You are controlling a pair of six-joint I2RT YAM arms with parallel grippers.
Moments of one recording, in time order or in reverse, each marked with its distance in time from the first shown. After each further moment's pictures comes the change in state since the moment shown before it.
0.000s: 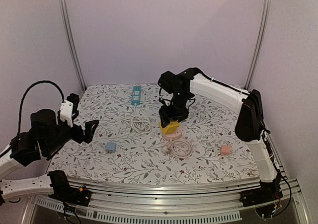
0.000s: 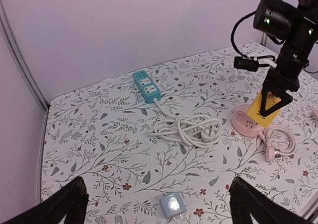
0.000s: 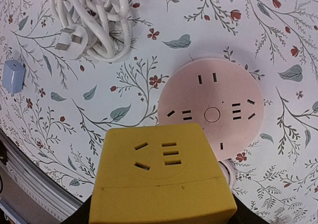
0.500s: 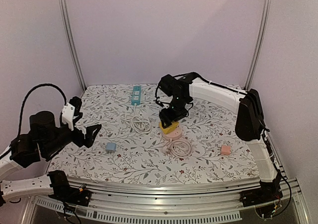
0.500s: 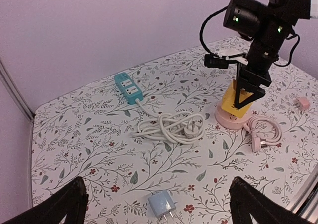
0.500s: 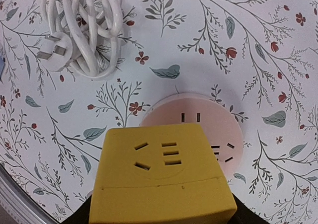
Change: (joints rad) left arm -0.010 -0.033 -0.018 0.004 0.094 0.045; right arm -0.010 0.003 -0.075 0.135 0.087 -0.203
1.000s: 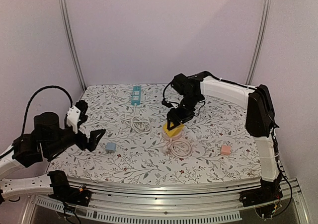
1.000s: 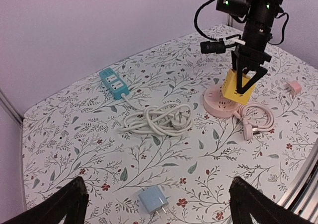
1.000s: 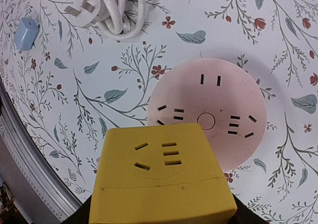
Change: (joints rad) left arm -0.016 0.027 -0.015 0.003 0.060 0.026; right arm -0.082 -0.117 -0.227 0.064 -0.261 -0.120
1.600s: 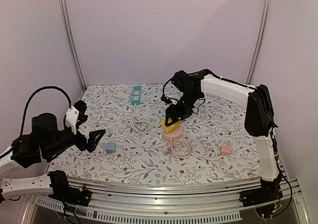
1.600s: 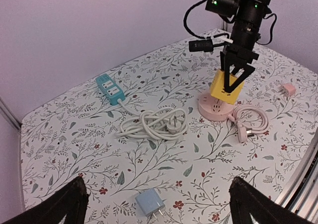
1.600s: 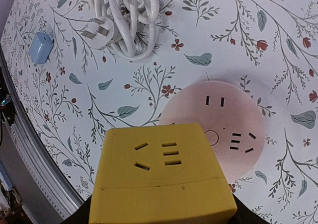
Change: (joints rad) left arm -0.039 -0.021 0.000 0.004 -0.015 0.003; right arm -0.019 0.013 0.051 0.018 -0.055 0.019
